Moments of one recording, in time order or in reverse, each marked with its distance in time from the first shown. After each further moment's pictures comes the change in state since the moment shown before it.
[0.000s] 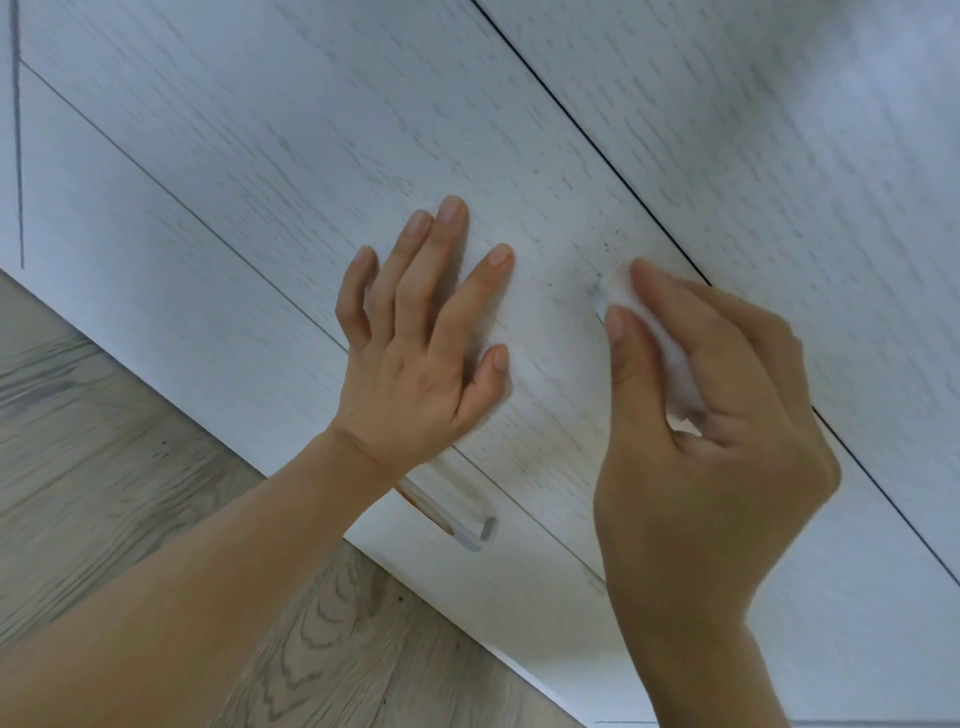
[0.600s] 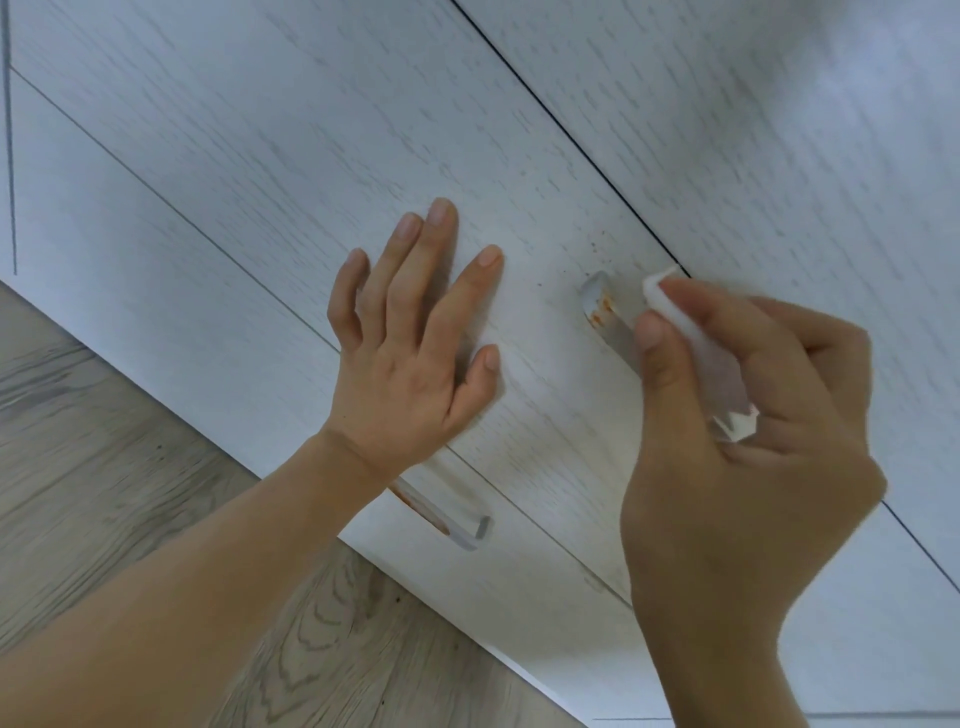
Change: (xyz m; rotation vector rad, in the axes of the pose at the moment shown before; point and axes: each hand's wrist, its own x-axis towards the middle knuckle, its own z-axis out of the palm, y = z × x) left_hand 0.000 0.000 -0.001 0.010 0.001 0.008; right_hand 0.002 -0.001 -0.014 0.059 0.015 0.139
